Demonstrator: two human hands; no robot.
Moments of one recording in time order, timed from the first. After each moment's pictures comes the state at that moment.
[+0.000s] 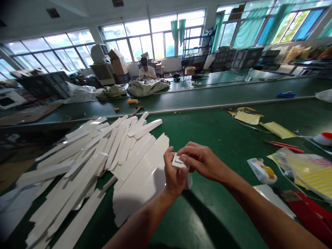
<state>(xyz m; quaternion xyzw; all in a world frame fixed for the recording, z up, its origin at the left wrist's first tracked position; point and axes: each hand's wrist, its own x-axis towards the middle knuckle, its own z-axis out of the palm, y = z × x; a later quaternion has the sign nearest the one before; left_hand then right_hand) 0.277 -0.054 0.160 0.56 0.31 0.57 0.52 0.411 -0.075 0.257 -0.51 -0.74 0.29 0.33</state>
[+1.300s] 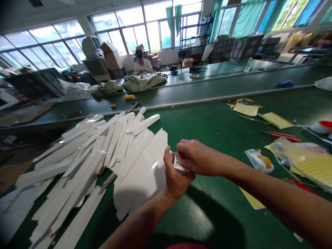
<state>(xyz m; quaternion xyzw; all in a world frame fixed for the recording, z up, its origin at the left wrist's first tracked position) 0.285 -0.072 0.156 0.66 0.36 0.56 0.33 0.400 -0.065 0.288 -0.55 -0.79 0.24 0.13</state>
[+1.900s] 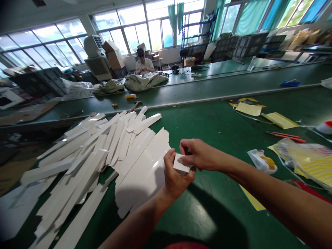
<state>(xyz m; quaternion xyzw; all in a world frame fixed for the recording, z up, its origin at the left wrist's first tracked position) 0.279 -0.073 0.153 0.65 0.37 0.57 0.35 0.403 -0.063 0.274 -0.58 -0.61 0.48 0.23</state>
